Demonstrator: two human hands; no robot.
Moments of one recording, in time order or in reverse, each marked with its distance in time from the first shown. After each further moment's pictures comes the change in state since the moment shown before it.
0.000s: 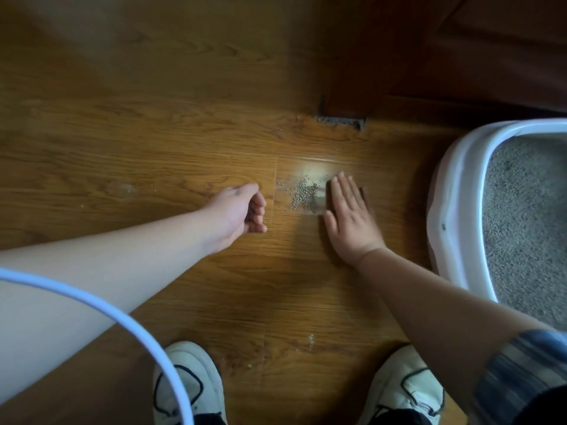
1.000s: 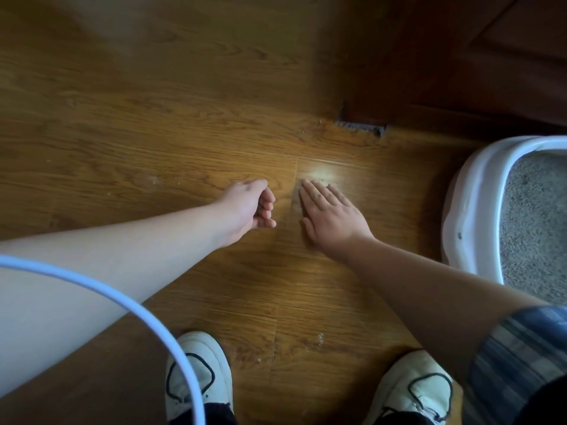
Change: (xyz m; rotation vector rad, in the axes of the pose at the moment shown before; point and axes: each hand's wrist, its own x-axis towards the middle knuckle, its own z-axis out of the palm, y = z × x) left_hand -0.007 0.005 -0.016 -0.036 0.063 0.026; right_hand 0.020 -0.055 -0.003 -0.251 -0.084 -0.313
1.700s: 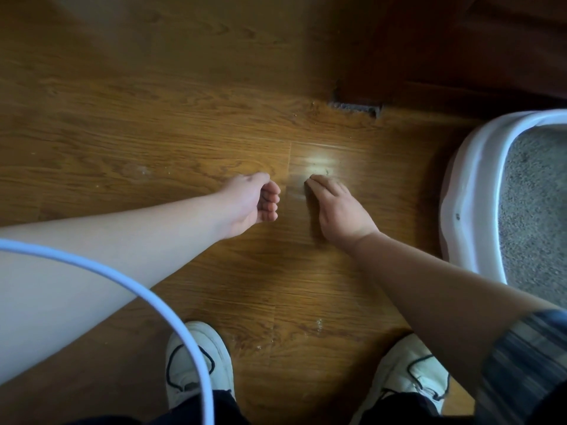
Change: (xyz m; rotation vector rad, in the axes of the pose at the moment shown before) left_hand 0.002 -0.009 0.010 0.005 -0.062 -0.099; right_hand -0.019 0.006 0.006 0.430 0.170 0.117
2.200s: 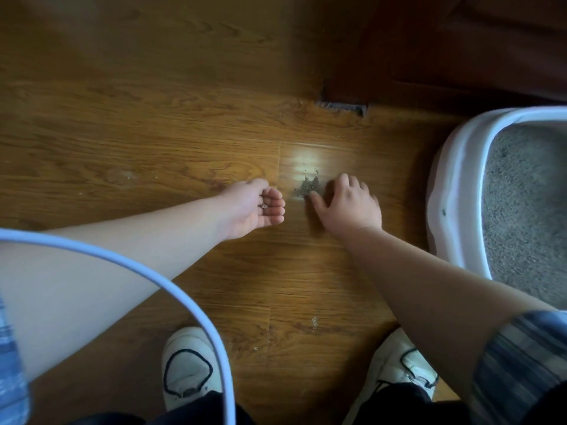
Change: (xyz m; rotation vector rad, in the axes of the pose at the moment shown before) left_hand 0.015 -0.003 0.006 -0.059 -0.106 -0.128; right_hand 0.002 -0.005 -0.020 -0.225 0.015 0.507
